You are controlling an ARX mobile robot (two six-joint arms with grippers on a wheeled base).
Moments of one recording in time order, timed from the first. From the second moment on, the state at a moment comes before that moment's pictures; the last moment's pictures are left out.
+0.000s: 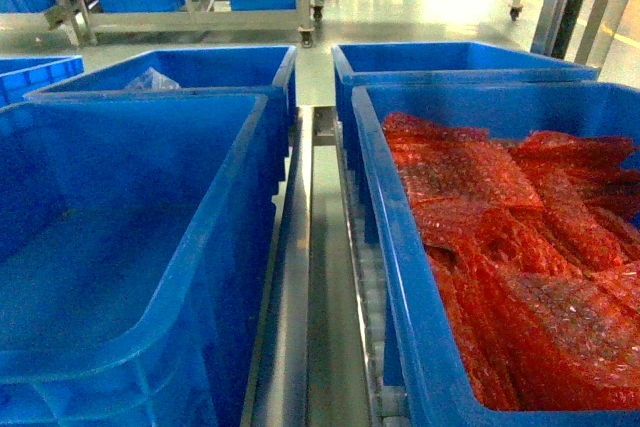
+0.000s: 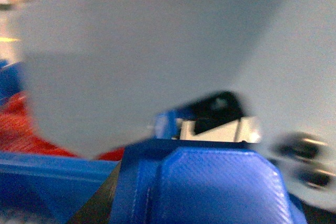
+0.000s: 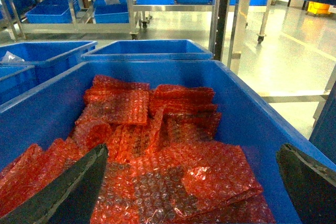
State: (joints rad) left arm -0.32 0.66 0.27 0.32 1.01 0.06; right arm 0.00 0.01 0.01 0.00 0.00 0.00
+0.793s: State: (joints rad) left arm -0.38 0.87 0.29 0.53 -0.73 0.06; right arm 0.00 0.01 0.01 0.00 0.00 0.00
